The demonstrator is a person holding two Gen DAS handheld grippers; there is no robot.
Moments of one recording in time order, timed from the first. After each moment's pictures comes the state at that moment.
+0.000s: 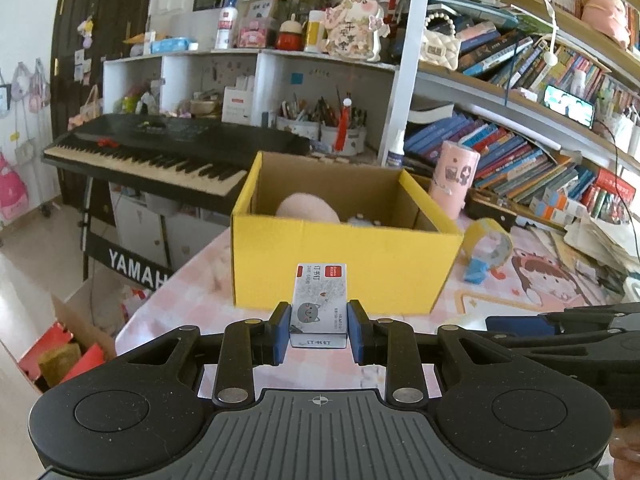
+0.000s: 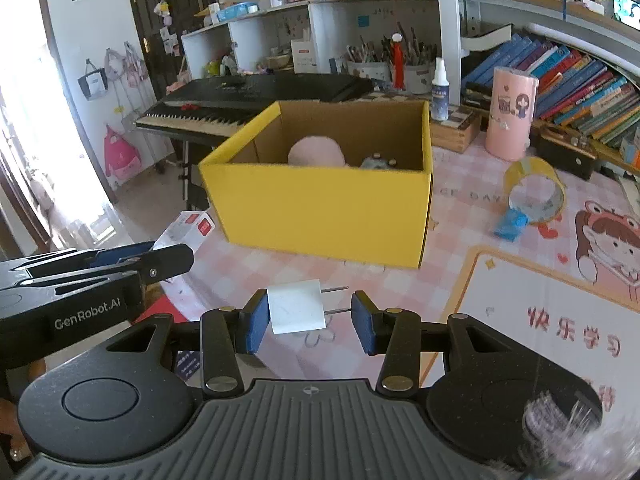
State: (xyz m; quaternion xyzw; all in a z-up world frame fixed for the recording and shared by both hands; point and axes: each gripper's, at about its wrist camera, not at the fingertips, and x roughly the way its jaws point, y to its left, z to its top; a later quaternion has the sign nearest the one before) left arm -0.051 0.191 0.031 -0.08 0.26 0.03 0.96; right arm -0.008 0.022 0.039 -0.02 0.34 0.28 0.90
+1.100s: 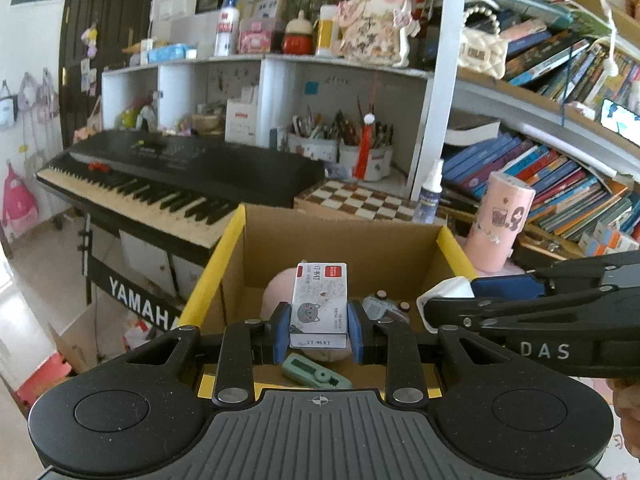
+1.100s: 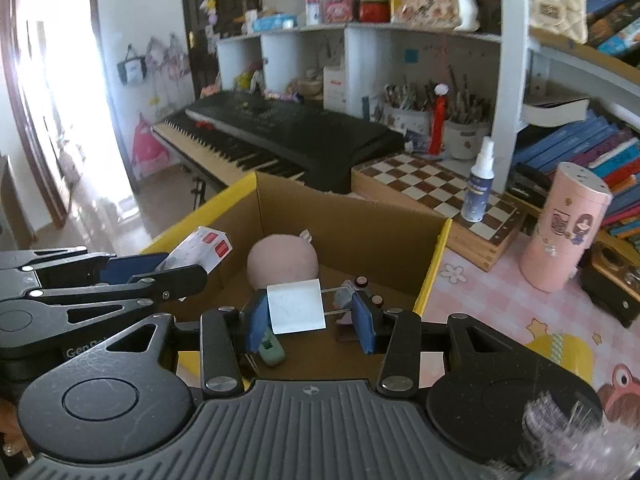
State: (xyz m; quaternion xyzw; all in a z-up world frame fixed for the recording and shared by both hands) left arm 0.094 0.184 0.034 -0.08 0.27 0.08 0.96; right arm 0.170 0.050 0.061 -0.10 0.31 0.36 0.88
